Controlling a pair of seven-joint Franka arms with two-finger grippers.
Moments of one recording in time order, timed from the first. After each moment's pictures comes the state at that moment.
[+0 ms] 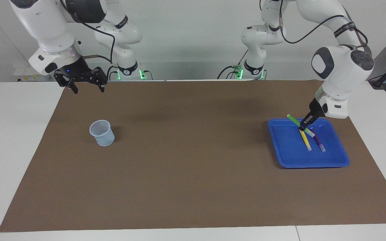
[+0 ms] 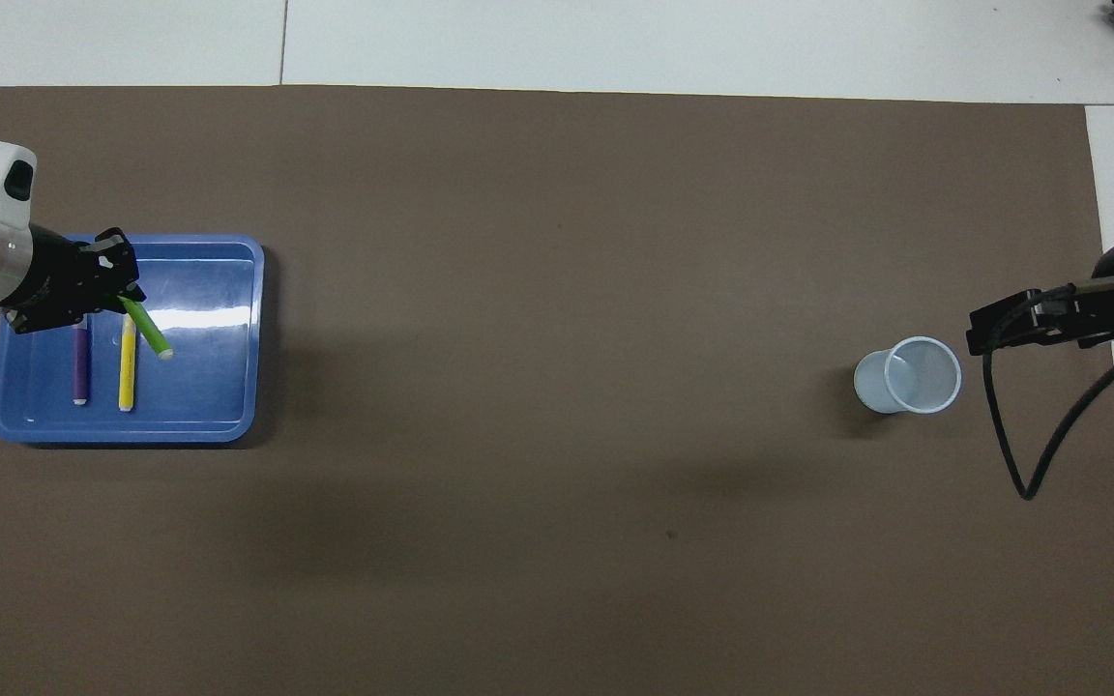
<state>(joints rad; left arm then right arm) 0.00 0.11 0.00 -1.82 -0.06 1.97 -0.62 0.06 0.01 -0.03 -1.57 0.00 1.49 -0.02</state>
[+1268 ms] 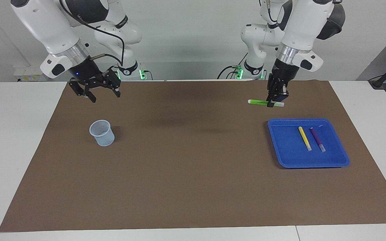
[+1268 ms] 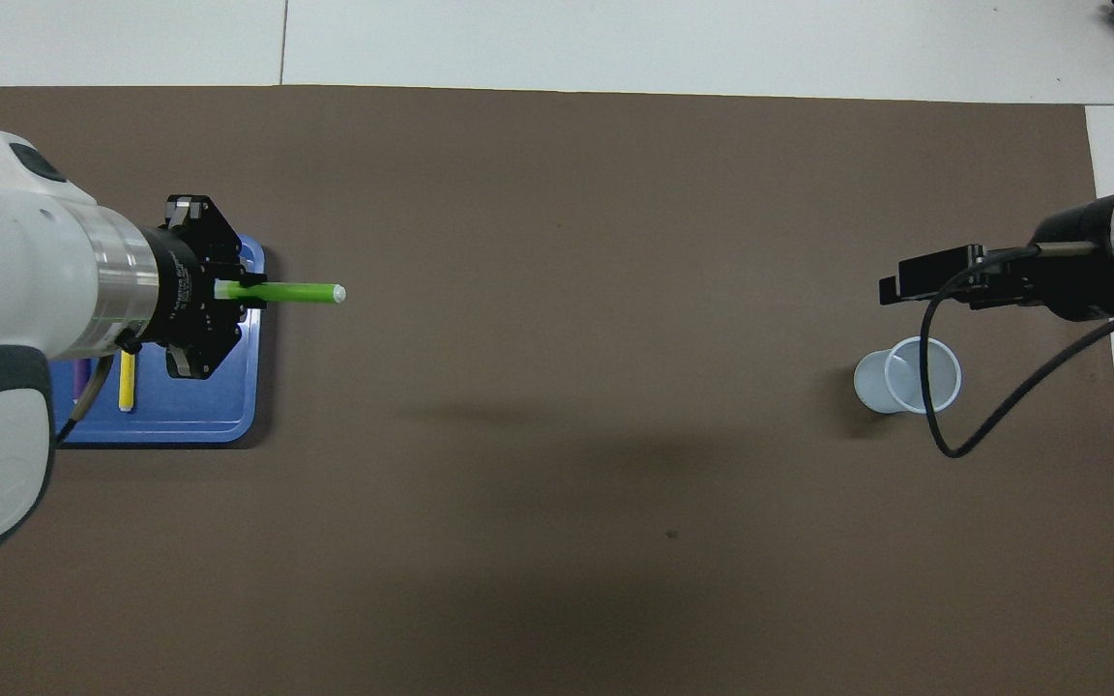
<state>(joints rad) -0.31 -0.09 -0.02 -1.79 -0.06 1.92 -1.78 0.05 -0.01 0.00 -1.66 0.34 1.72 0.06</state>
